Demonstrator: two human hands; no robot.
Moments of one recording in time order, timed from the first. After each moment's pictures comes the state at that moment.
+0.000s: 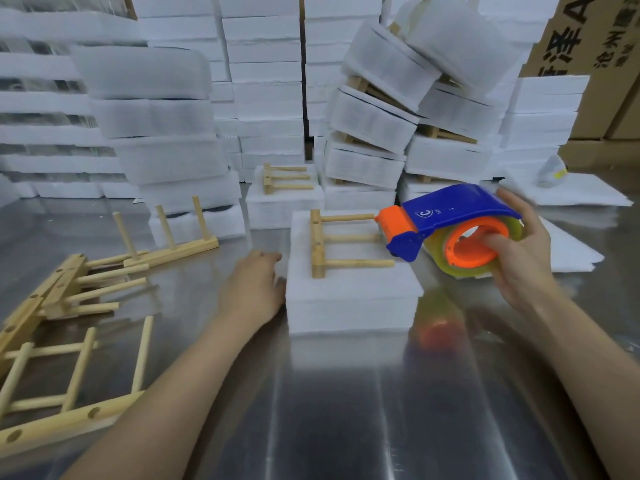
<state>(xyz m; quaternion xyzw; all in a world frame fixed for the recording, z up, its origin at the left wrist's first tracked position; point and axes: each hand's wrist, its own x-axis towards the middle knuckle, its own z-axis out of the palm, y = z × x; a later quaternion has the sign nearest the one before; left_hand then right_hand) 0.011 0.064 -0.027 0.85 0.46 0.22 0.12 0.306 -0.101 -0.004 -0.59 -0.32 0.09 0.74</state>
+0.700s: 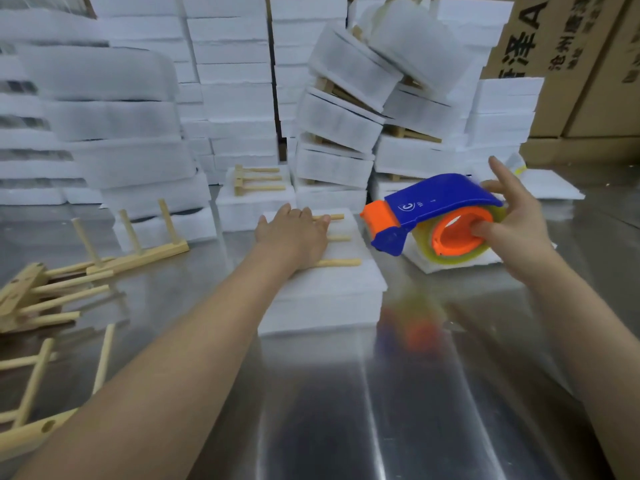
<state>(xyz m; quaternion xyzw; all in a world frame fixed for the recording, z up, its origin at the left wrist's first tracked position) 0.102 0.049 0.037 0.91 0.41 0.02 0.02 0.332 -0.130 0.028 -0.68 -0.41 0.00 0.61</state>
